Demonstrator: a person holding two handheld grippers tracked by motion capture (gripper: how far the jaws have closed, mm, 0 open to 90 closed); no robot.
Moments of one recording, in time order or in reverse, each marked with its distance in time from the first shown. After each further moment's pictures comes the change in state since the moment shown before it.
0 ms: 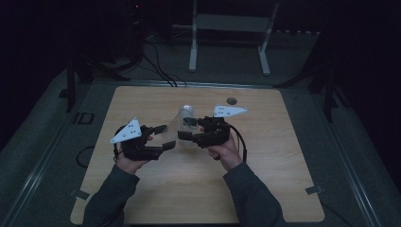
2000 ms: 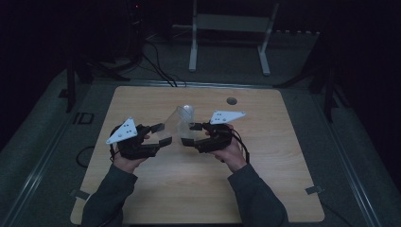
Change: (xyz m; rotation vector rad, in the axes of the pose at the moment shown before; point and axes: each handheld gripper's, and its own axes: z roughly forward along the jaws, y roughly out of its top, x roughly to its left) left arm 0.004 -0.001 -0.007 -0.040 0.031 0.013; right arm 0.003 -0.011 -0.005 0.145 -0.120 -0.079
